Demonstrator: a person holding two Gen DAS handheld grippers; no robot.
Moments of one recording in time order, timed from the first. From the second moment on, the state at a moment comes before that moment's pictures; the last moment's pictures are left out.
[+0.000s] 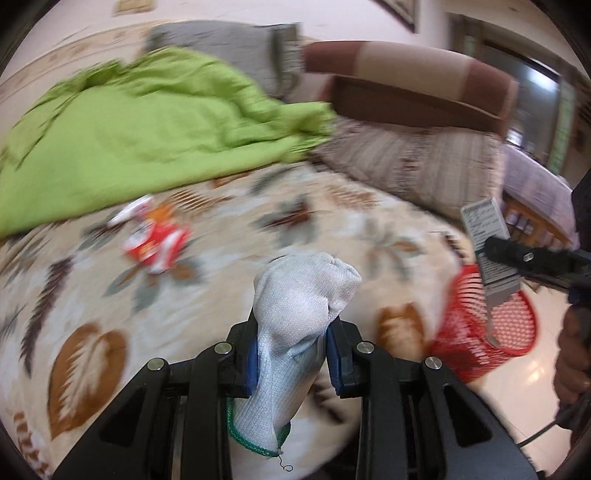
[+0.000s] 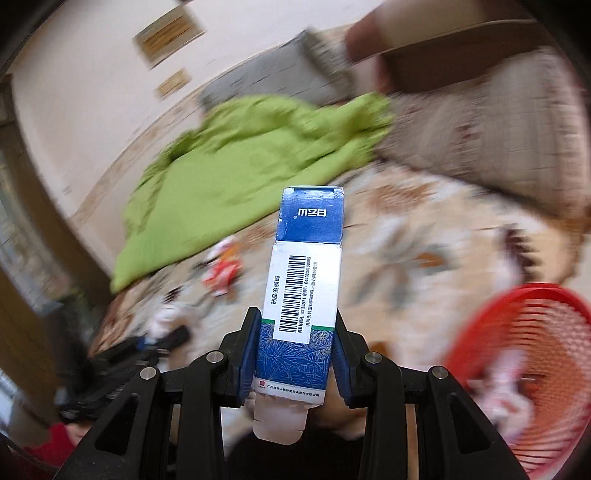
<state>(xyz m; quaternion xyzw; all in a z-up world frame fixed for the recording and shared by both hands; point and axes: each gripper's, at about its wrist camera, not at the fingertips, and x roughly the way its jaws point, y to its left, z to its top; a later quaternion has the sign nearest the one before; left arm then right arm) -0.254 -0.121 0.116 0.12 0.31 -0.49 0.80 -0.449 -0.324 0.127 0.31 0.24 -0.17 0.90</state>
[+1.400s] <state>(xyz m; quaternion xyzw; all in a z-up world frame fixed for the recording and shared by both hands) -0.350 -0.216 0.134 0.13 0.35 -0.60 0.71 -0.543 -0.372 0.115 0.34 0.24 -0.26 0.87</state>
